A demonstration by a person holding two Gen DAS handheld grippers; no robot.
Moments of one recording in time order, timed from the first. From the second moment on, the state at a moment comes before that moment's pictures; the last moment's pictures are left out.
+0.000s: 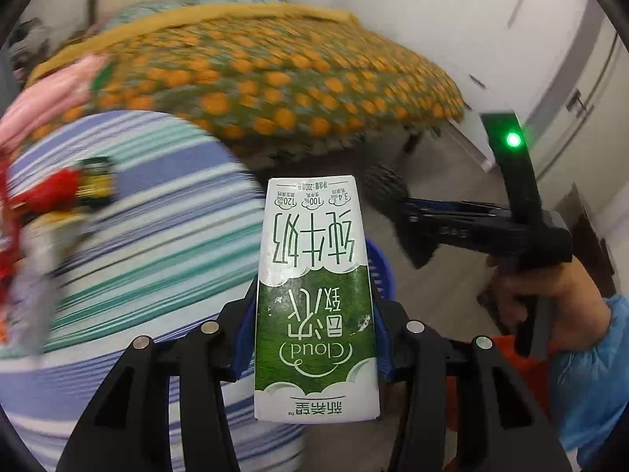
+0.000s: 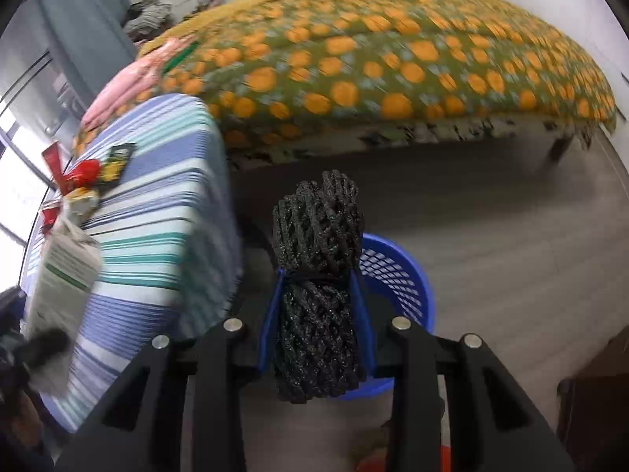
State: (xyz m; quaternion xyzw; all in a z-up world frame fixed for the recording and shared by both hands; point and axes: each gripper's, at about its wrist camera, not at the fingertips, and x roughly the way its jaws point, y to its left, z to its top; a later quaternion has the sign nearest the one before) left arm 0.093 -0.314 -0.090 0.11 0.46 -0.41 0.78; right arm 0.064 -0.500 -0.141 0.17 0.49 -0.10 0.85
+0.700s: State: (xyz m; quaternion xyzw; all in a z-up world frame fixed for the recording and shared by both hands) left arm 0.091 -0.412 -0.140 0.11 0.44 -0.40 0.80; right arm 0.042 -0.588 -0.169 0.27 0.43 -0.13 0.85
